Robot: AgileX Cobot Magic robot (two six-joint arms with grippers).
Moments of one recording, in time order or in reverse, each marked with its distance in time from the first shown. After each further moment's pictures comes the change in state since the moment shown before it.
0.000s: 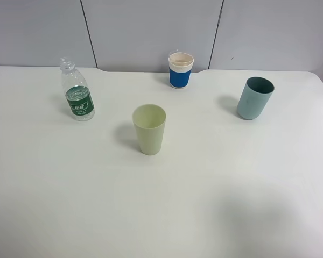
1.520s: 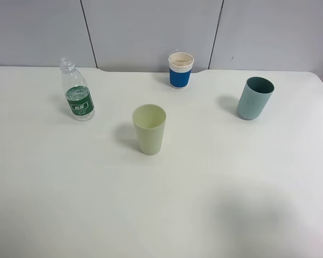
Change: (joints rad) left arm 0.000 0.000 0.000 0.000 0.000 0.000; right arm -0.010 0.000 0.000 0.035 0.000 0.026
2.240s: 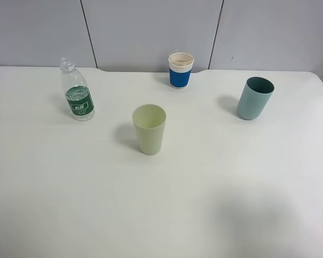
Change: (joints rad) left arm 0.000 0.000 0.000 0.000 0.000 0.000; right arm 0.000 0.000 0.000 0.000 0.000 0.000
